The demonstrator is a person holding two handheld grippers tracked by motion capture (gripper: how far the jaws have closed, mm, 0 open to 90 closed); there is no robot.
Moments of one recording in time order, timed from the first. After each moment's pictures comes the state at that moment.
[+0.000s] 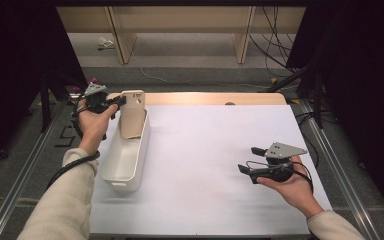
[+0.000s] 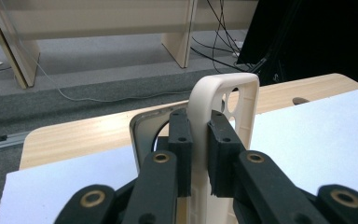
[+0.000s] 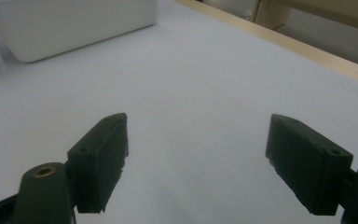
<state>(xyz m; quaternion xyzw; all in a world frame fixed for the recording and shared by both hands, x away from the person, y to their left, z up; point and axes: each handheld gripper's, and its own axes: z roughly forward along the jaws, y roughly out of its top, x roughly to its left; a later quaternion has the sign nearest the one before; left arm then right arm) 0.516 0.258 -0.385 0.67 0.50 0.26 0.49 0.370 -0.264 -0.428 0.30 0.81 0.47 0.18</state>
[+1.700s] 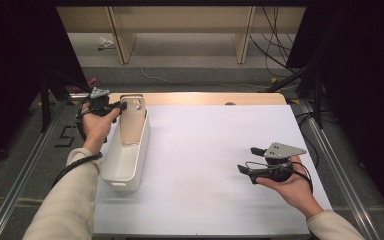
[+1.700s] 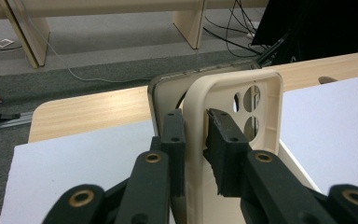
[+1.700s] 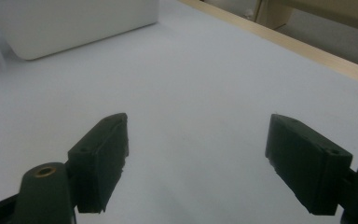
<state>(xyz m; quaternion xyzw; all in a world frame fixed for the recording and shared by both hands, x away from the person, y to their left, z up) 0.526 0.258 -0.405 0.68 0.52 0.26 0.45 0.370 -0.262 -0.429 0.29 0.82 0.47 0.18</state>
